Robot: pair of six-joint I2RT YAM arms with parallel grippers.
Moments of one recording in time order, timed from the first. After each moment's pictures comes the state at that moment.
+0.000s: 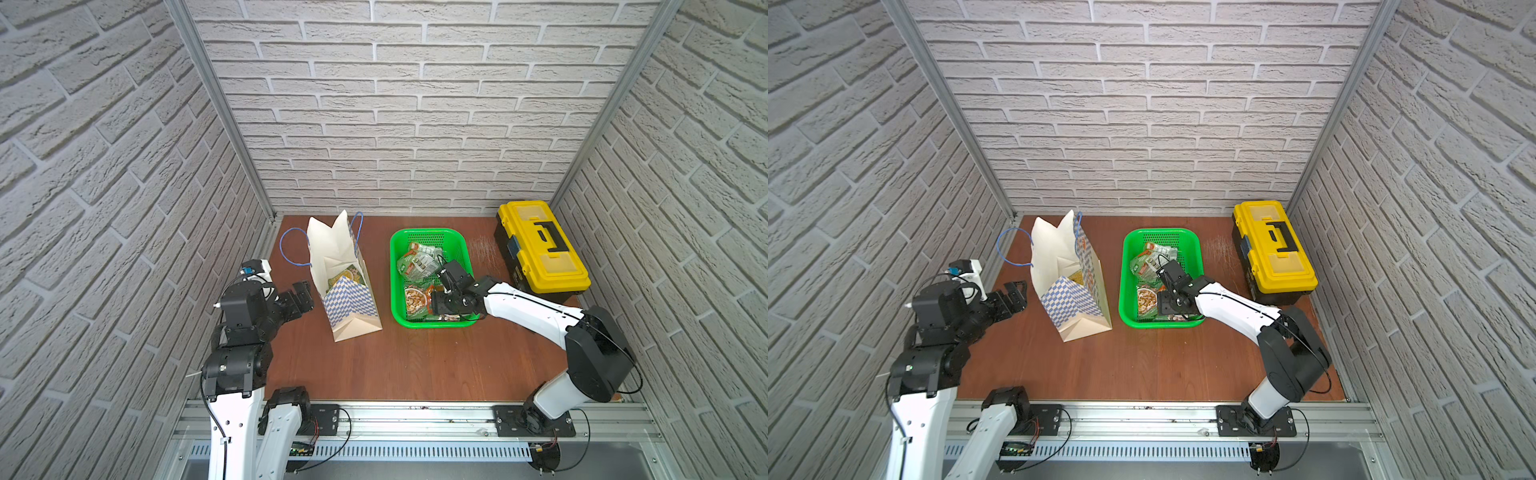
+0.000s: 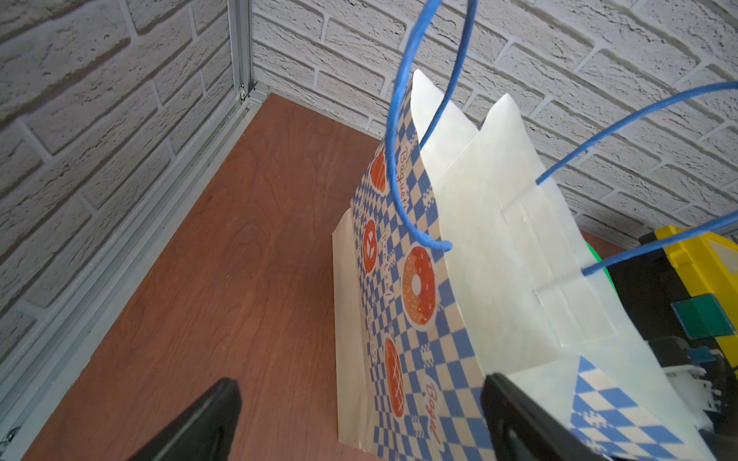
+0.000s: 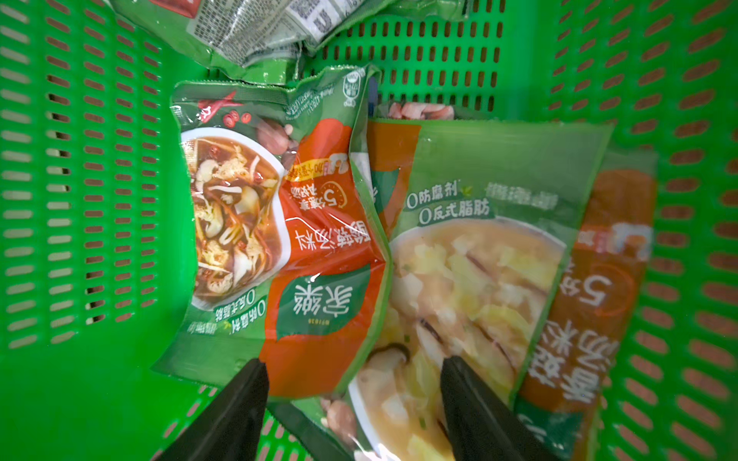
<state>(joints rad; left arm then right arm) 0.19 0.62 0.96 -0.90 0.13 -0.34 0.59 1.61 1.05 -0.62 0.12 0.59</state>
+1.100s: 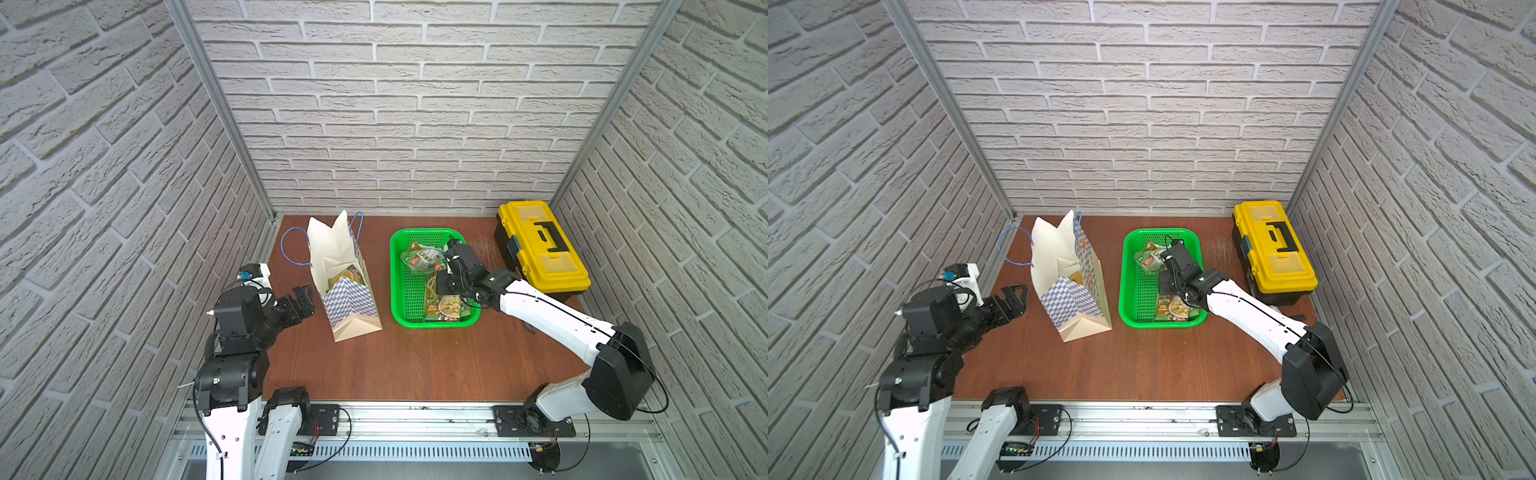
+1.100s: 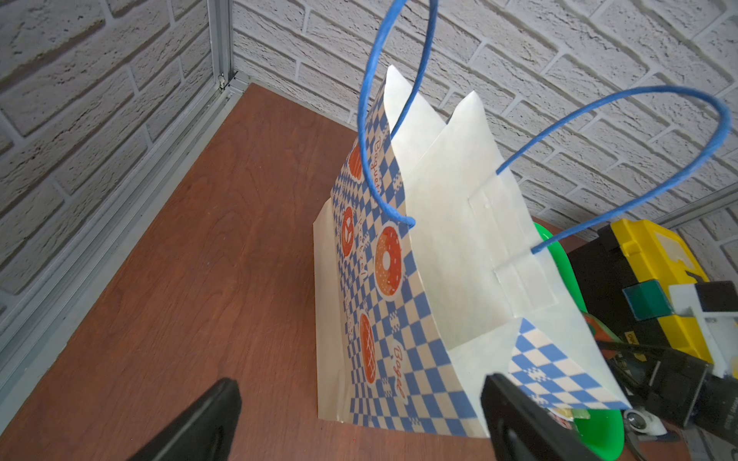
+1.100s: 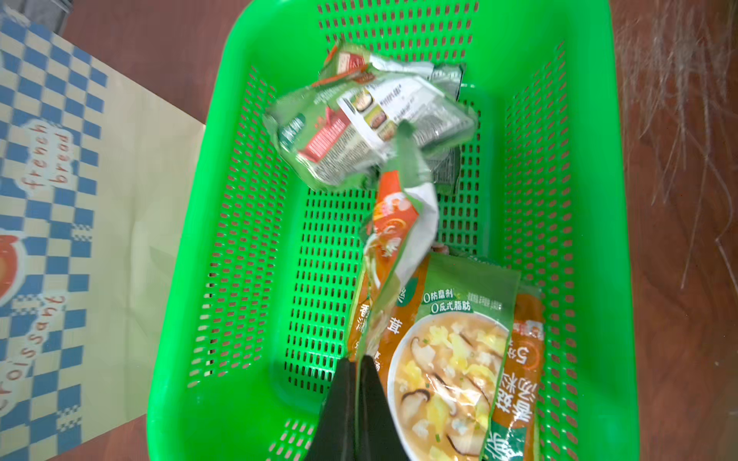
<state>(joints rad) 0.19 0.60 1.04 -0.99 0.20 -0.36 0.58 1.45 1.15 -0.57 0.19 0.56</state>
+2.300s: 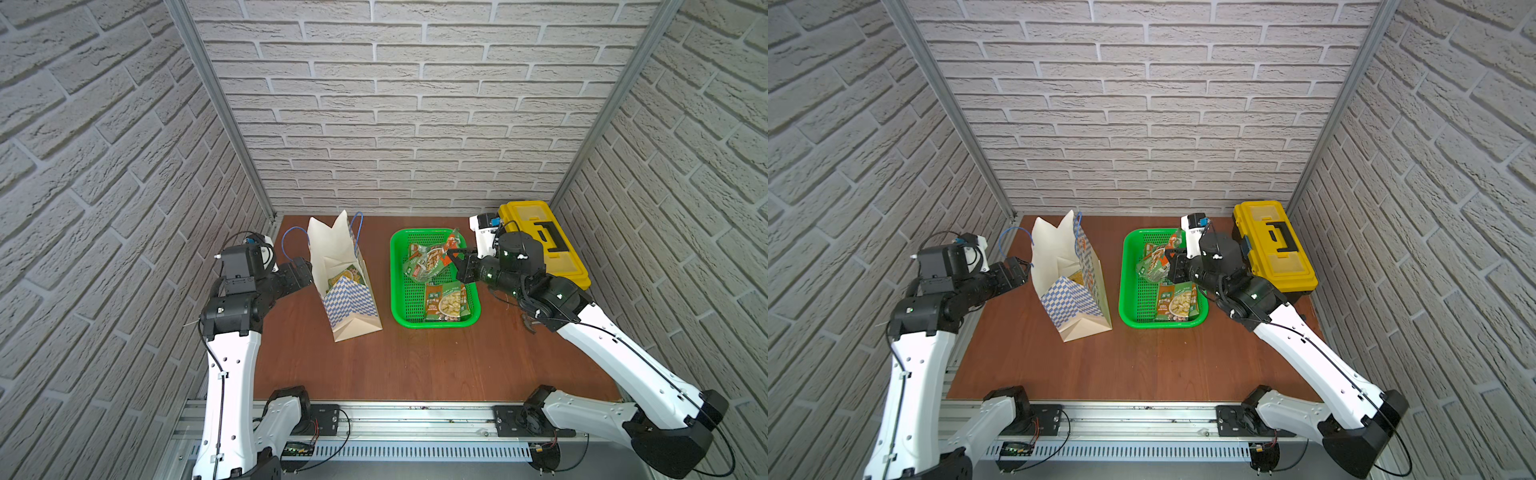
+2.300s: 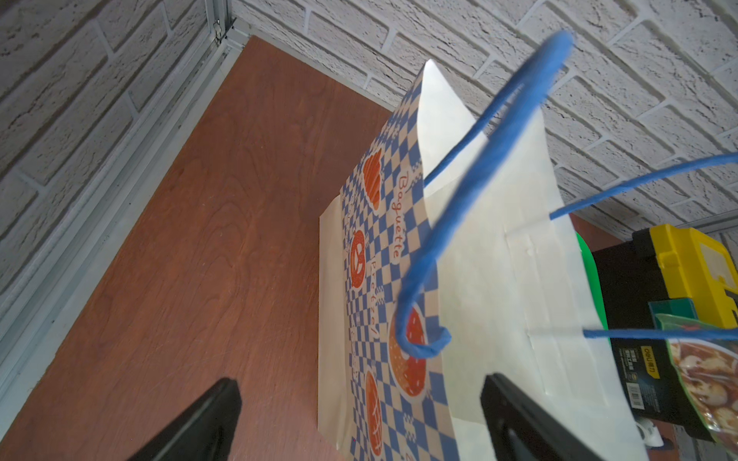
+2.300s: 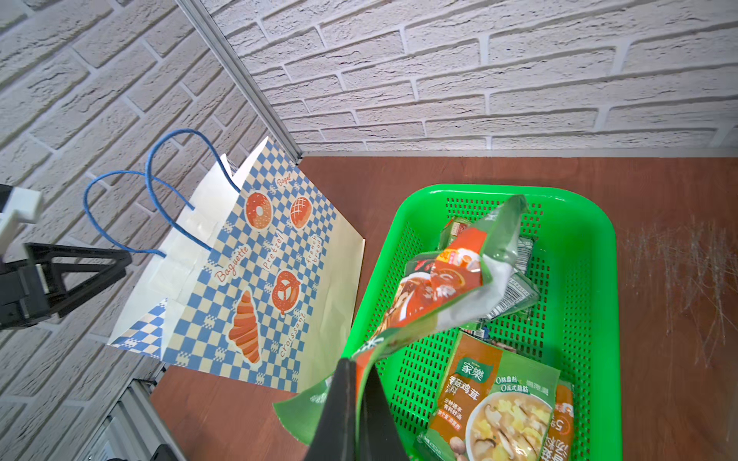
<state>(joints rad) 0.26 0.94 1.18 -0.97 0.25 -0.34 0.58 1.13 1.26 -0.52 -0.01 0.47</state>
